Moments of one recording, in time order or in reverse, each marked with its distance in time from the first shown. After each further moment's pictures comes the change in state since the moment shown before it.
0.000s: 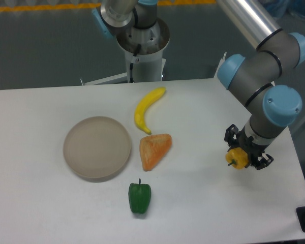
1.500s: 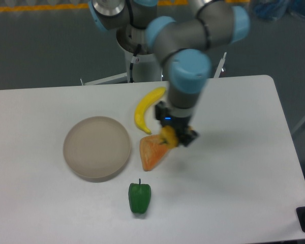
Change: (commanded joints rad) arm -0.412 0.299 -0.359 0.047 -0.069 -0.475
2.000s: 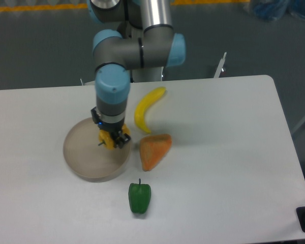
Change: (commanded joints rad) arm -0.129 -0.020 -0.157 0.135 -0.038 -0.071
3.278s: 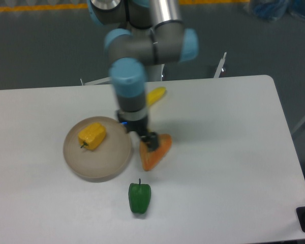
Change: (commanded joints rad) arm 0.326 0.040 0.072 0.075 0.189 0.328
